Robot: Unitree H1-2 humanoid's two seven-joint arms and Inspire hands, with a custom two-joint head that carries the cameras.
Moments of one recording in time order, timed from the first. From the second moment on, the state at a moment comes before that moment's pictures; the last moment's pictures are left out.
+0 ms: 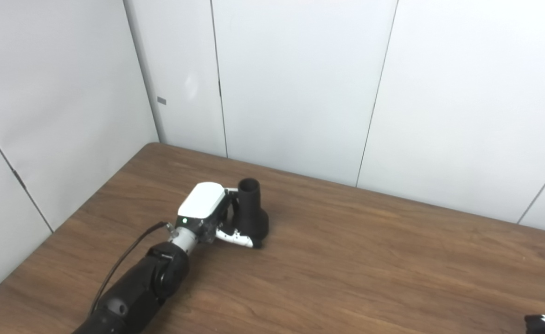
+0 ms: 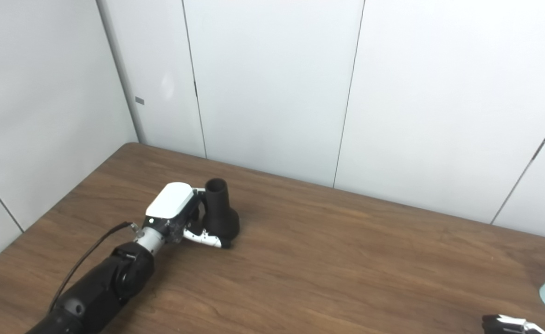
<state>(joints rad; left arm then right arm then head) -0.36 0.54 -0.27 0.39 0.71 -0.18 0.27 0.09 -0.18 -0.15 -0.06 -0.24 -0.36 -0.07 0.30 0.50</state>
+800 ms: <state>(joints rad) -0.36 0.41 -0.44 0.30 0.80 -0.33 0.25 0.09 -0.10 -0.15 -0.17 -0.32 -0.28 -0.12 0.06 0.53</state>
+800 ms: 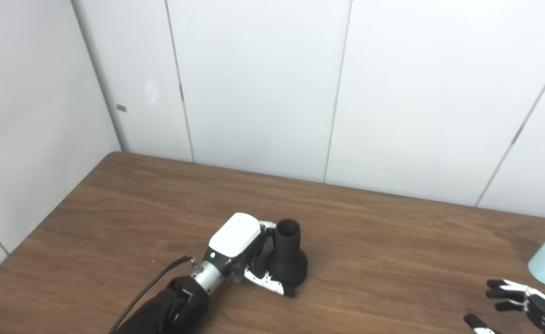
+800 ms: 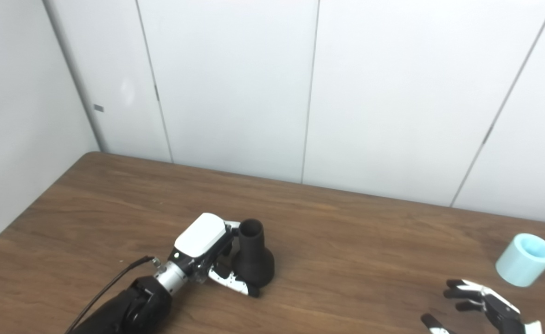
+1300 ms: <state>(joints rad) -0.39 0.39 -0.56 0.30 0.80 -0.45 0.23 0.06 -0.04 -0.17 -0.13 -0.45 -0.29 -0.31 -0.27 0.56</state>
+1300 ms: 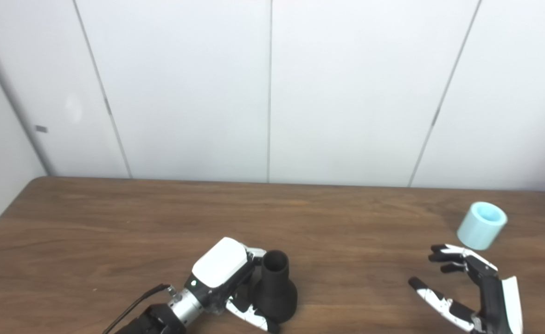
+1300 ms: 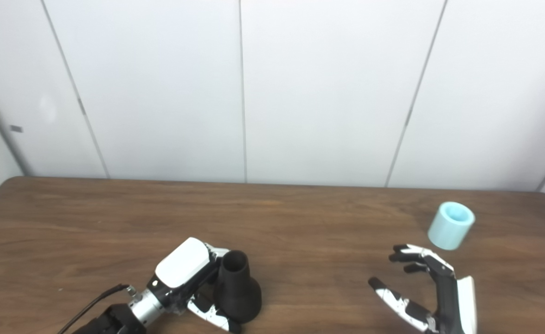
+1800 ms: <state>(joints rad) -0.41 0.39 -0.68 0.29 0.79 -0.45 0.28 -0.12 -0.08 -0.29 -0.10 -0.39 -0.19 -0.41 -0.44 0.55</state>
